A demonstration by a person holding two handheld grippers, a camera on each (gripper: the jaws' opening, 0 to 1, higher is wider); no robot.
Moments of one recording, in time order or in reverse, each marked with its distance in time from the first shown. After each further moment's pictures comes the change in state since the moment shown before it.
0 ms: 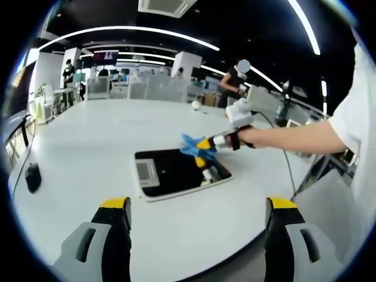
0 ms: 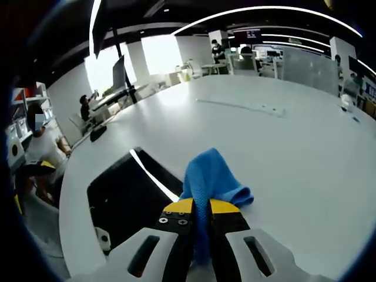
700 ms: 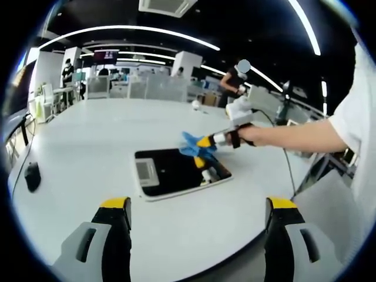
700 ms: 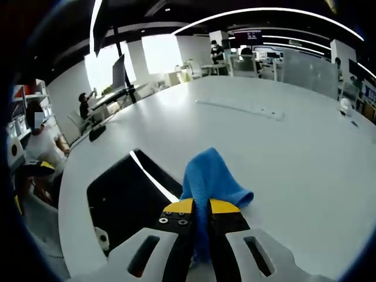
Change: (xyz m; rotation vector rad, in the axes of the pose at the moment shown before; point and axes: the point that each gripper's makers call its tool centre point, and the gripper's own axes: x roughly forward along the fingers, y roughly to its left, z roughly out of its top) left arm 0.000 0.000 -0.001 -0.003 0.003 -0.003; right arm -0.009 0.007 0.008 -0.017 -0.004 -0.018
